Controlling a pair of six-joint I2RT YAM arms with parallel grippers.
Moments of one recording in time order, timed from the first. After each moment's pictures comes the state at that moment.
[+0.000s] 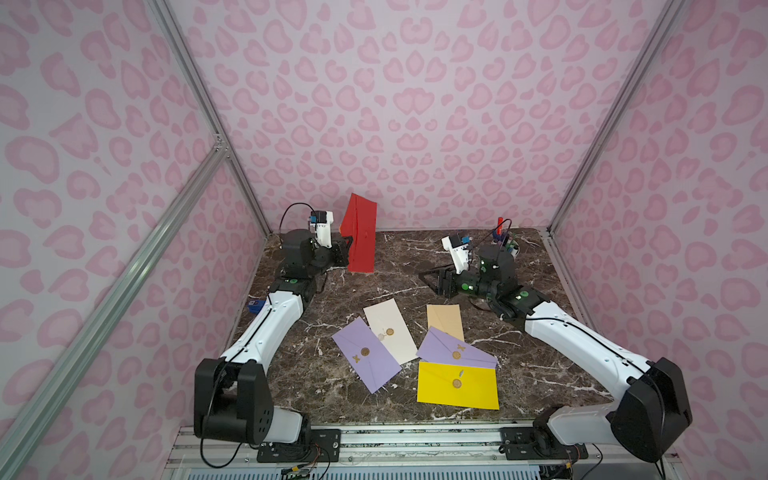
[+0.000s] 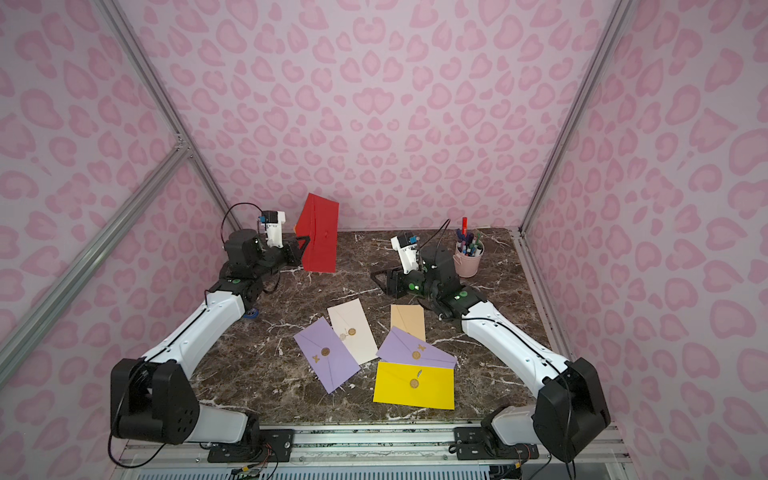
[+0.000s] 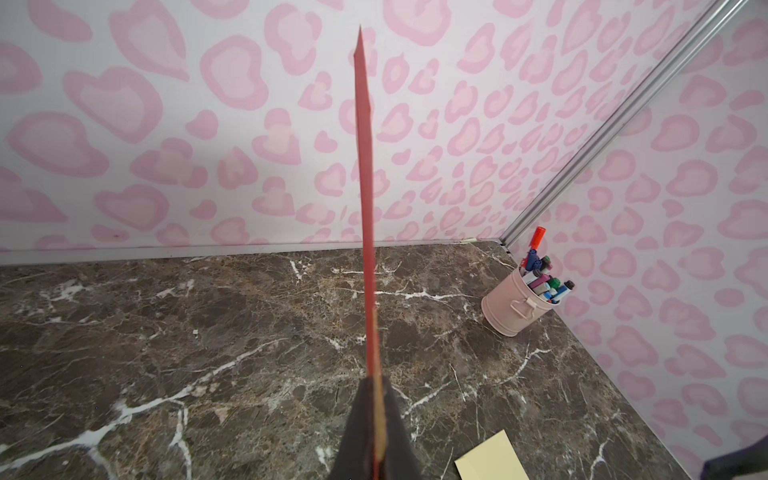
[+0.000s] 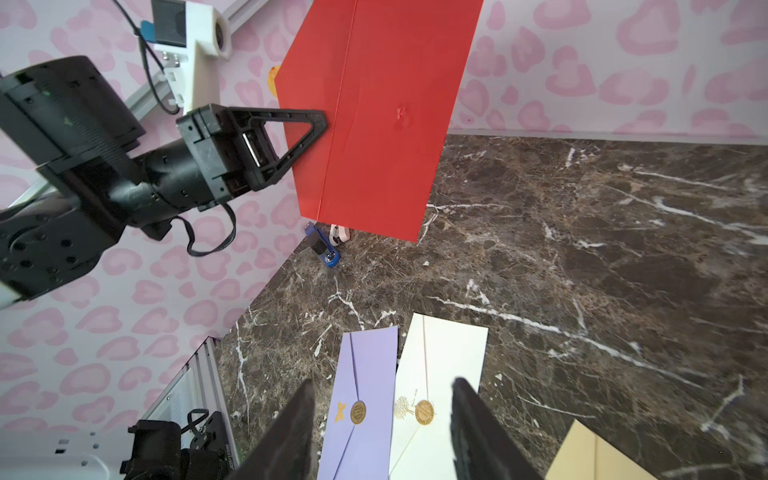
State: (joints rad) left arm -0.07 1.48 1.11 0.10 0.48 -0.34; right arm 0.59 1.36 1.06 -0.04 -0.44 0.39
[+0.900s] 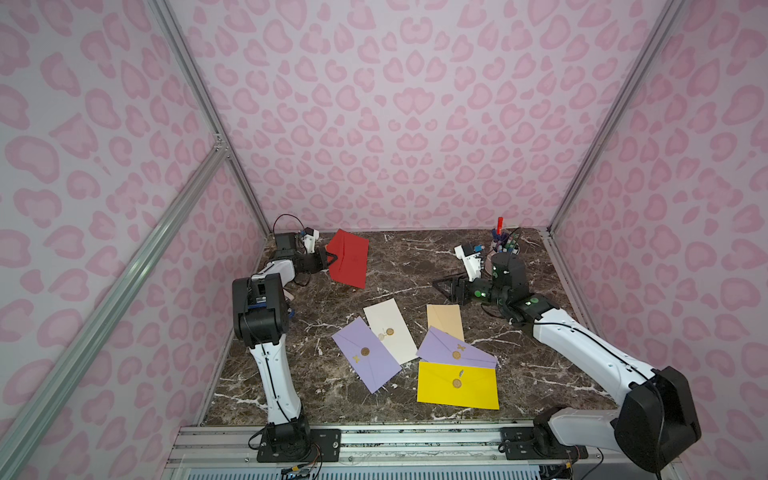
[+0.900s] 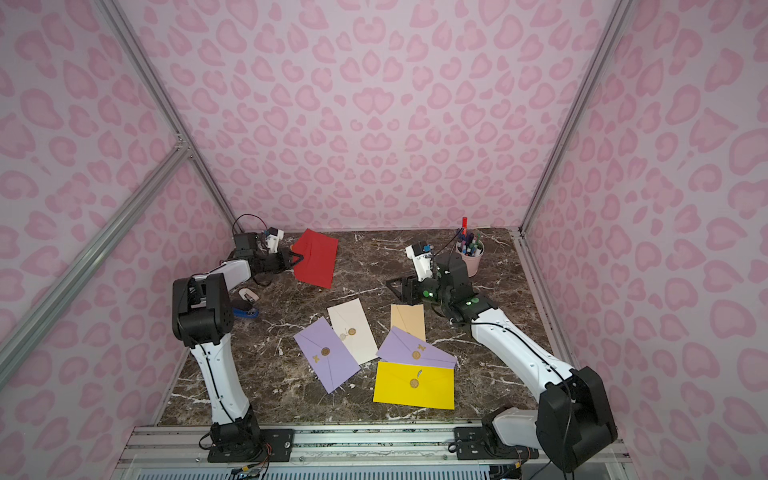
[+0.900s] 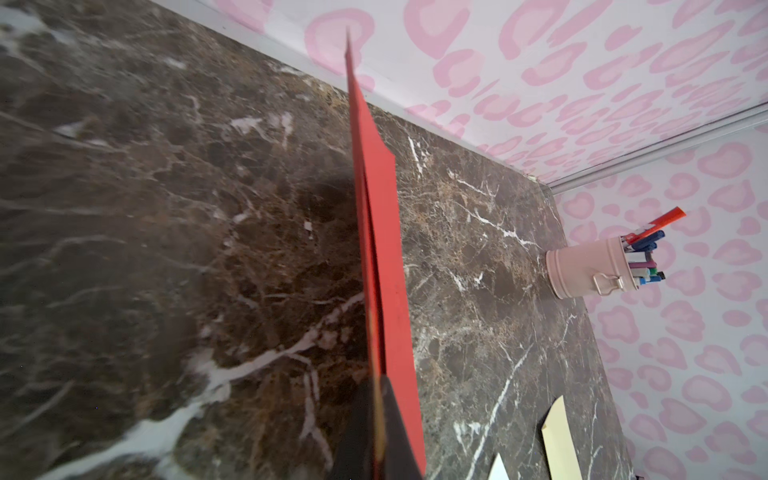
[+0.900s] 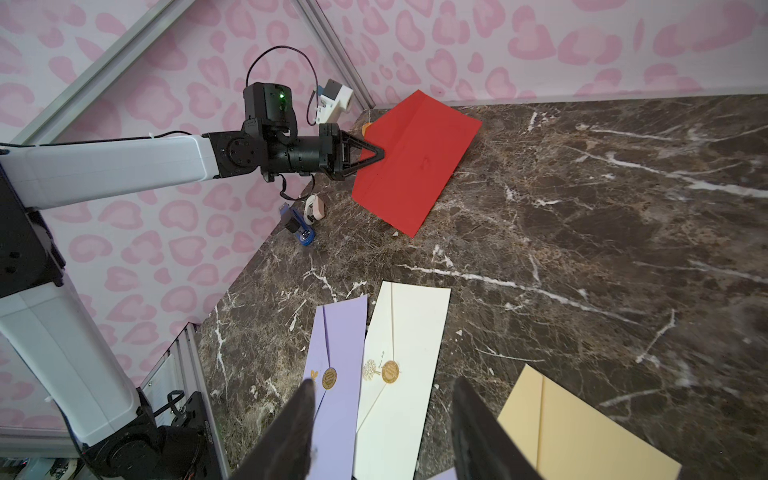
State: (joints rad) left arm 0.19 2.21 1.56 -0.13 0.82 -0.26; right arm 0.49 1.31 0.94 -0.04 -0.51 0.34
